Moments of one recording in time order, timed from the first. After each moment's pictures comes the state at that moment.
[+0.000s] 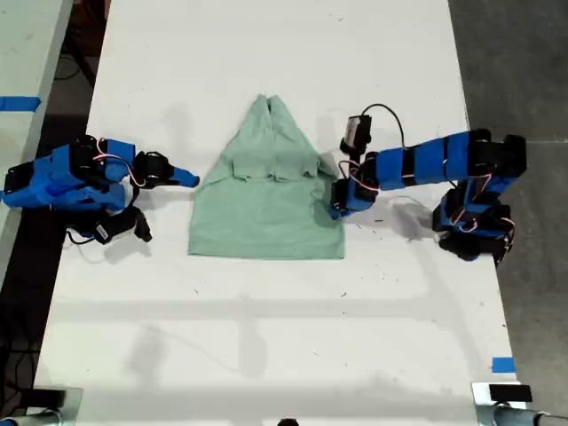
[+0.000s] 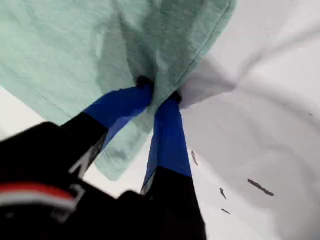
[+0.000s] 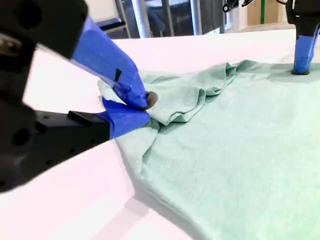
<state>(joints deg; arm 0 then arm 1) -18.5 206.1 182.3 57.9 11.4 12.3 93.7 112.8 57.7 -7.0</state>
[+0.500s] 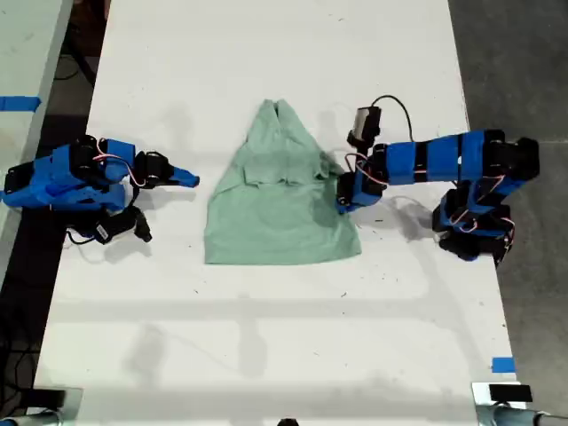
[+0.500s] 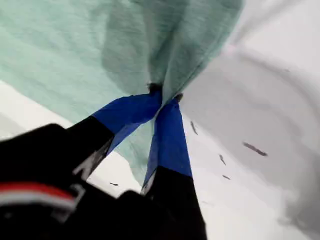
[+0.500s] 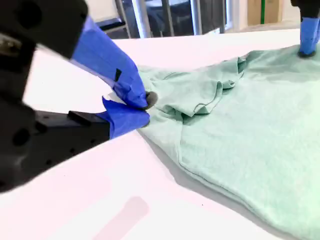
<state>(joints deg) -18.5 206.1 182.3 57.9 11.4 11.5 104.7 110.0 65.1 -7.9</state>
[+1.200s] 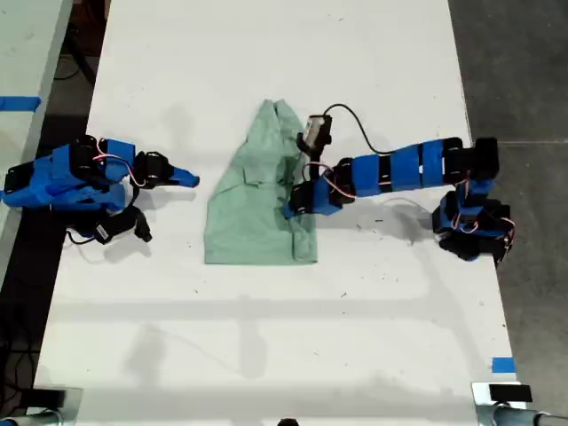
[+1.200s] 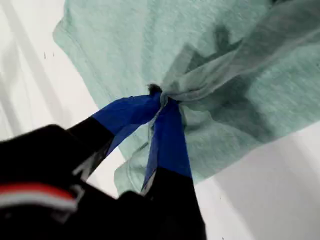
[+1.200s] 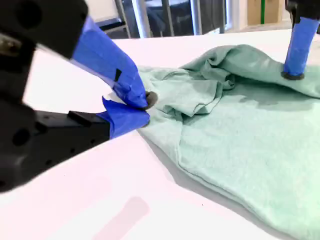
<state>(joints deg) -18.5 206.1 182.3 57.9 11.4 7.0 80.6 88.1 44.6 -15.5</state>
